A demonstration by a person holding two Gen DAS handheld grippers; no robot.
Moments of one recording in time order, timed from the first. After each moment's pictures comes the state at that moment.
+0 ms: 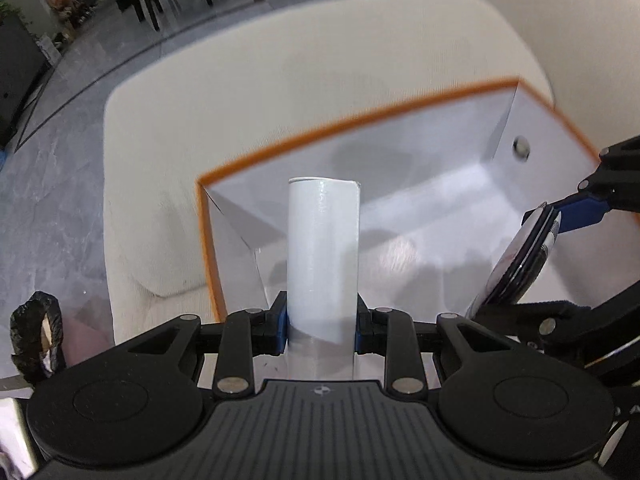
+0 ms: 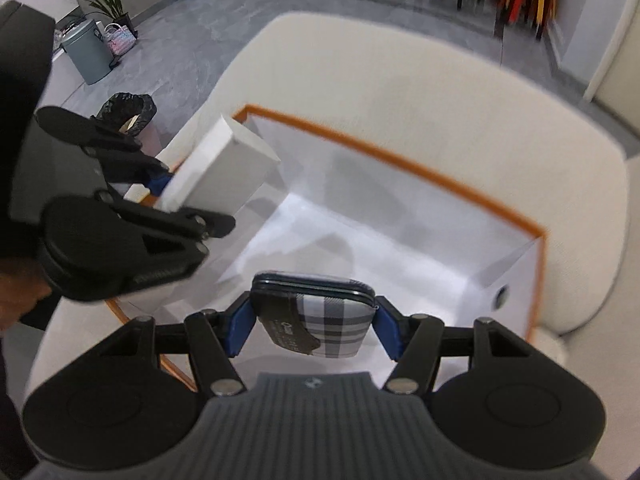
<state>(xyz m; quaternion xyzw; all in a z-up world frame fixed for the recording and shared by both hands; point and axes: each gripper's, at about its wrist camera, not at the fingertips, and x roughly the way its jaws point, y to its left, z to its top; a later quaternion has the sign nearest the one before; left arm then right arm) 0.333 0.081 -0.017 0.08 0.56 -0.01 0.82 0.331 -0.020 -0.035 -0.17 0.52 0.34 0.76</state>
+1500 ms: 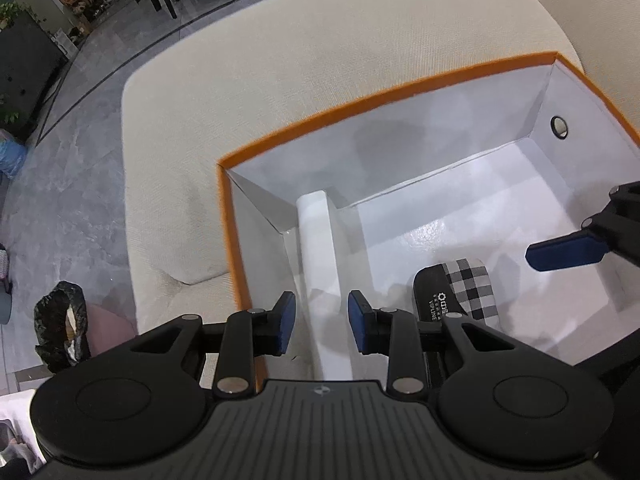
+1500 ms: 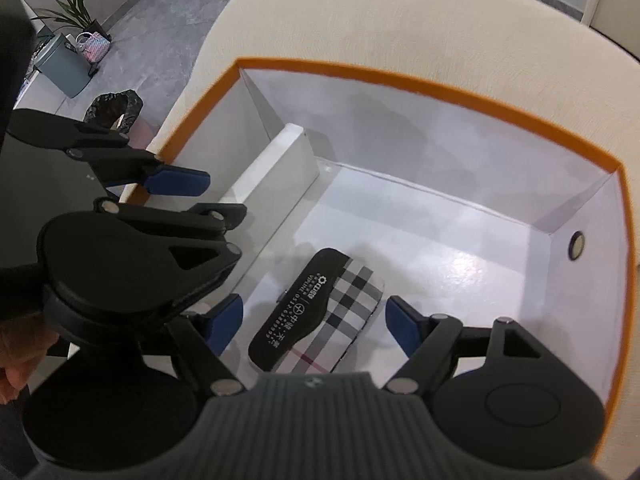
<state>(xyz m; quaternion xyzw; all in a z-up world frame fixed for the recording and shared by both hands) 0.338 0.078 -0.015 0.10 0.57 0.03 0.81 0.317 -0.005 -0.062 -0.12 0.58 0.30 0.75</state>
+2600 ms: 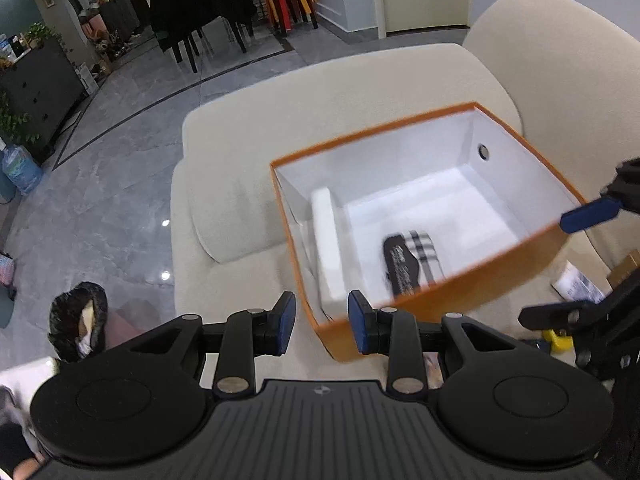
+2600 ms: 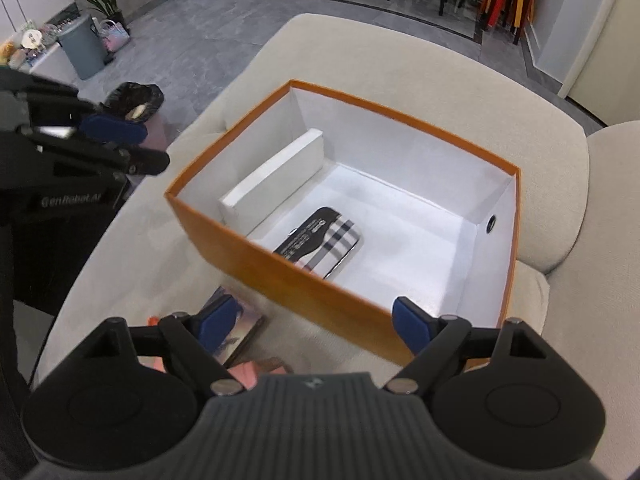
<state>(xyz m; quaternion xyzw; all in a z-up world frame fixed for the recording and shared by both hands) 0.205 0.081 0.058 0.09 0.48 0.02 0.87 0.210 -0.063 0.017 -0.19 0.50 0.32 0.78</state>
